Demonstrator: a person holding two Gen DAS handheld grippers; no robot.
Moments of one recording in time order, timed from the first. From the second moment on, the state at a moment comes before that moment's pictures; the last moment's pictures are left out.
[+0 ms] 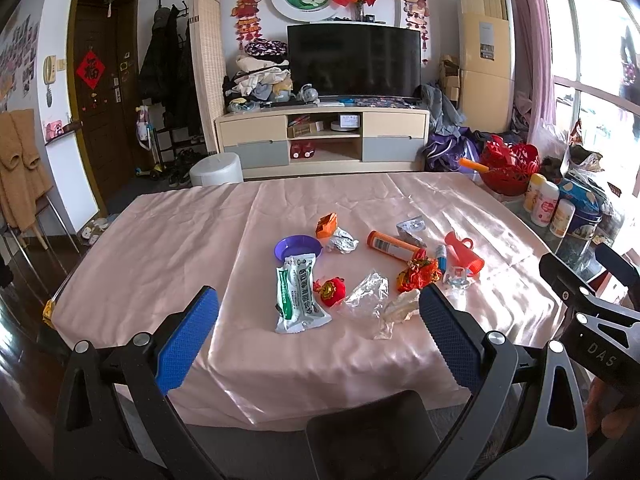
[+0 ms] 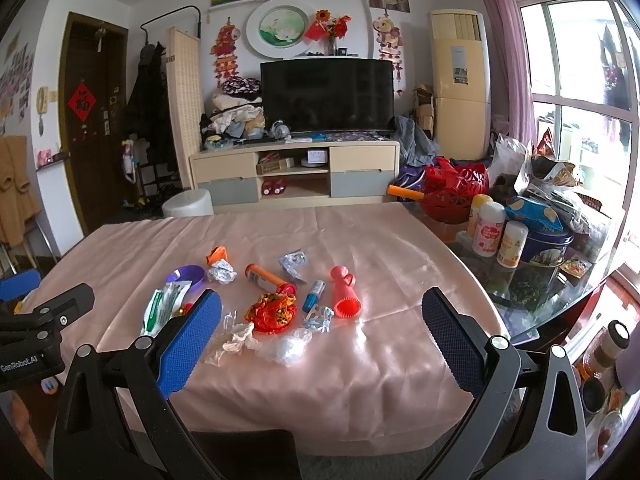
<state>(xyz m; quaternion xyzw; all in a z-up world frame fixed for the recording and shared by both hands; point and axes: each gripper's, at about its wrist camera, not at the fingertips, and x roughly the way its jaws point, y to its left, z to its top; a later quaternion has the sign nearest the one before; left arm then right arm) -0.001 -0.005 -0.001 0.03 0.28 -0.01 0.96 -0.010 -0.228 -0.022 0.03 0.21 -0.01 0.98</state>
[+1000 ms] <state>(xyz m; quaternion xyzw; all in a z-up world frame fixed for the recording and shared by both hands) -0.003 -0.002 0.006 0.03 0.28 -0.01 0.96 -0.009 -0.216 -0.030 0.03 0.22 -0.01 0.98</state>
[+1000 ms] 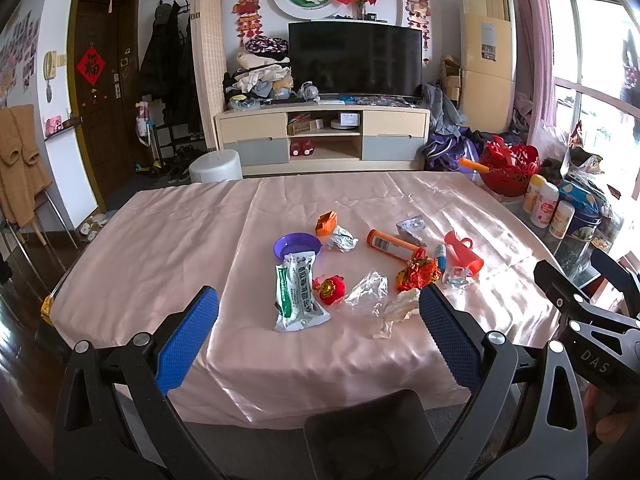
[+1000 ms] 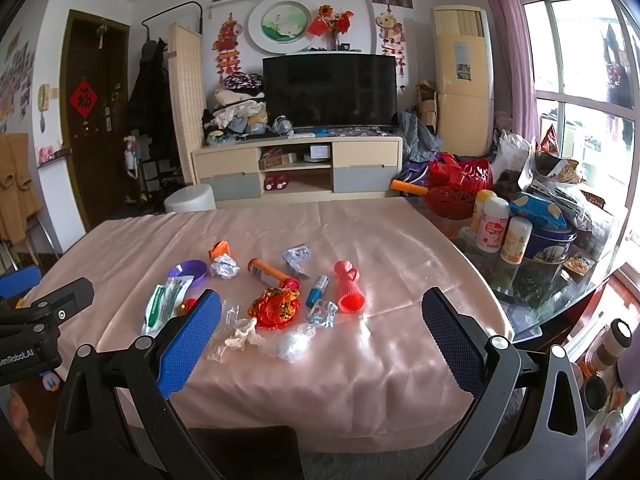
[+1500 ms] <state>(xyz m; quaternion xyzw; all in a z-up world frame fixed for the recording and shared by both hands) -0.003 -0.002 0.006 0.02 0.28 -0.01 0.96 -0.009 -0.216 -0.030 0.03 0.22 -0.01 0.97</state>
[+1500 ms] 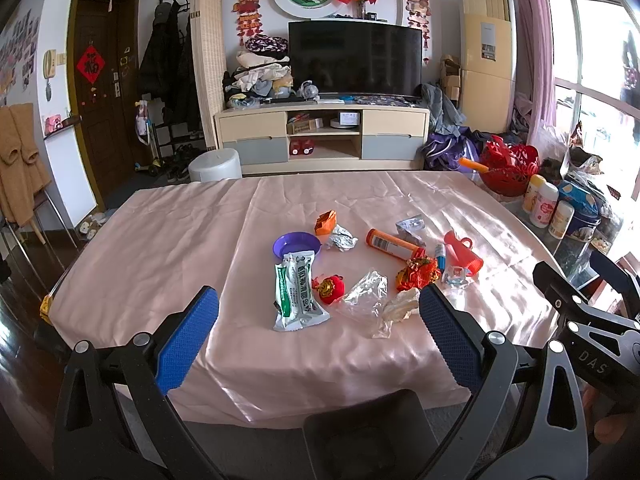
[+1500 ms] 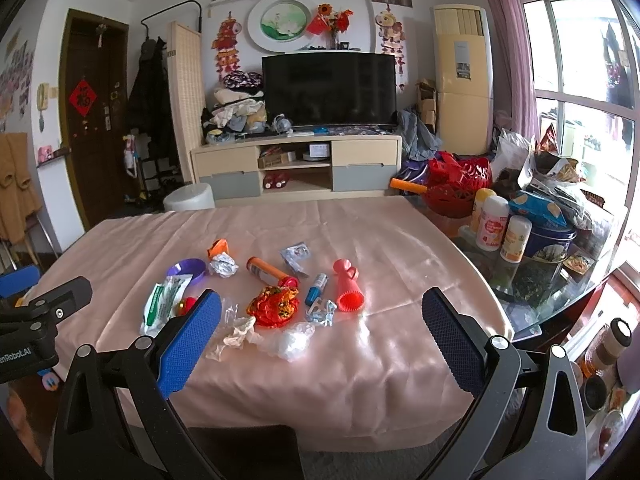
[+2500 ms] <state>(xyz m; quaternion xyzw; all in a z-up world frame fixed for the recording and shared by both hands) 0.020 0.007 -0.033 0.06 0.33 0.03 0.94 0.011 -0.243 -0.041 0.04 0.26 -0.01 0.97</state>
